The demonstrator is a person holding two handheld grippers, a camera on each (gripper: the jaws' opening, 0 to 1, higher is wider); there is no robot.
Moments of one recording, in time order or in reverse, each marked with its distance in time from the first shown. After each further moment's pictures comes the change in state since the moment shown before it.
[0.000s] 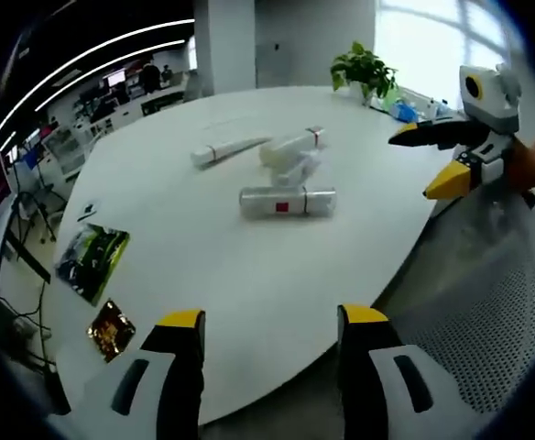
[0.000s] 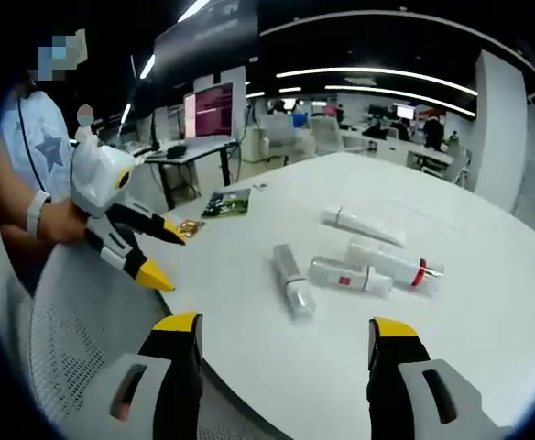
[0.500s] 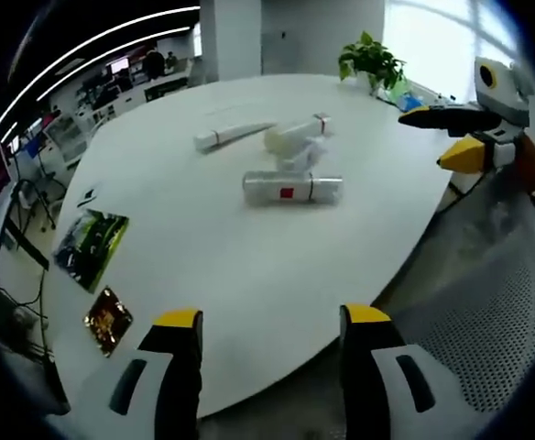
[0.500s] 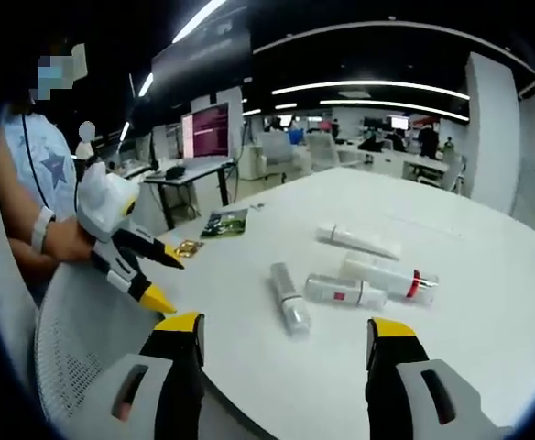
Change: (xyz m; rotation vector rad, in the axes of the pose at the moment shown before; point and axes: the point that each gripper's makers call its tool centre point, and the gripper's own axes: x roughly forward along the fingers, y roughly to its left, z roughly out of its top) left arm 0.001 0.001 -0.006 -0.026 0.034 0.007; right arm -0.006 -0.008 0.014 0.030 -0.077 -0.024
